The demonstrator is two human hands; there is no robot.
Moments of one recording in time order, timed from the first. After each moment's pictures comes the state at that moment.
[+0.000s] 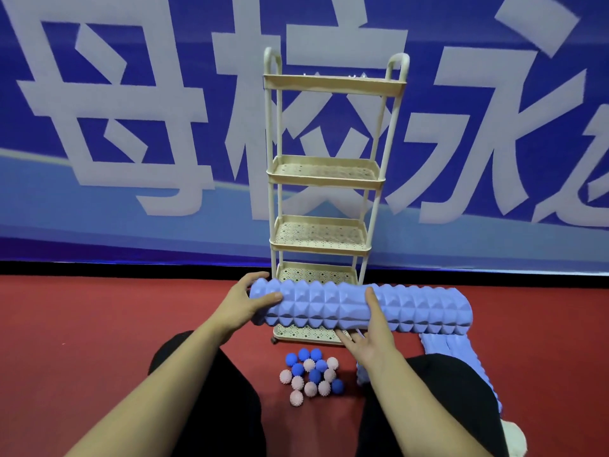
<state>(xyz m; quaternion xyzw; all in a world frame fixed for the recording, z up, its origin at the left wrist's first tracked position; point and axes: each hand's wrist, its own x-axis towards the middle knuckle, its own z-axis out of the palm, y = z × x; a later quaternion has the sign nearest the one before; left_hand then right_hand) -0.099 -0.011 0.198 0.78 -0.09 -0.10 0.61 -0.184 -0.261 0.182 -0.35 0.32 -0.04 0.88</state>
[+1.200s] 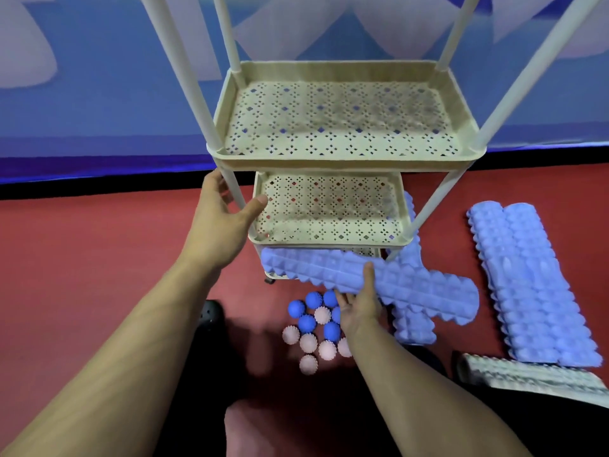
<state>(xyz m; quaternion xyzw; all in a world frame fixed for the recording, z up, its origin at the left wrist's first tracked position) 0.173 -0.093 0.039 0.82 0.01 -0.05 0.57 0.078 -0.282 -0.159 -0.25 0.53 -0.14 0.80</state>
